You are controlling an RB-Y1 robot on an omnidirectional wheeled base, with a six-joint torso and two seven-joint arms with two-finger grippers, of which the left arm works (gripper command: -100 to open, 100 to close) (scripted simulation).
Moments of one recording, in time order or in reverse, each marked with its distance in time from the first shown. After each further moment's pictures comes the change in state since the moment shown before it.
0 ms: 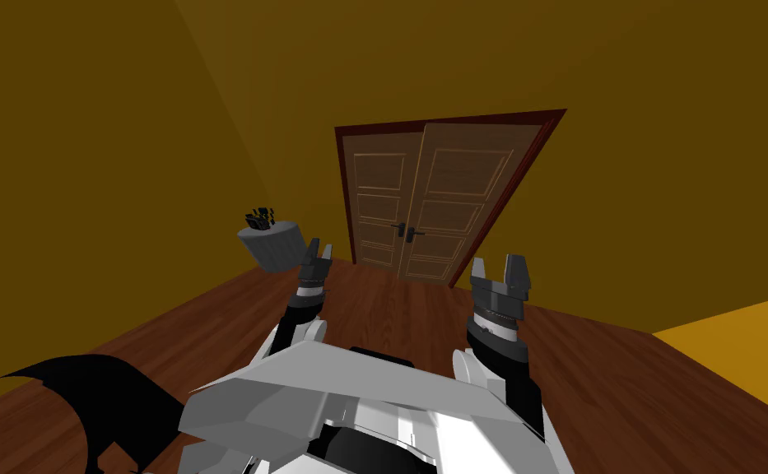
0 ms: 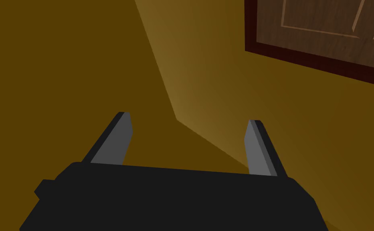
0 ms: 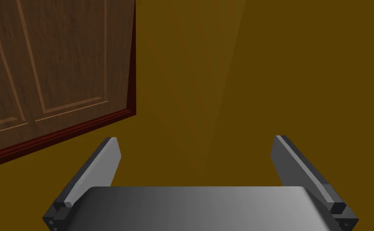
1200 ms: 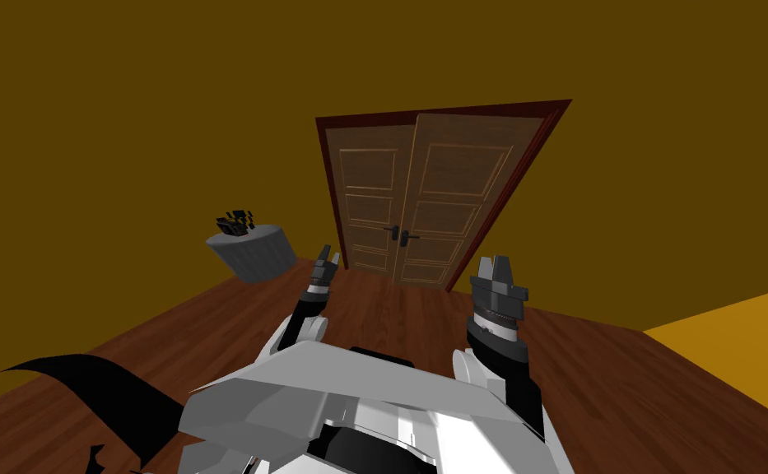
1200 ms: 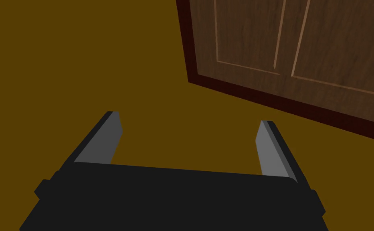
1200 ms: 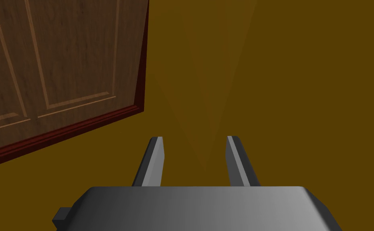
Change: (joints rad) arm -0.097 0.090 0.038 0.210 0.031 0.037 0.044
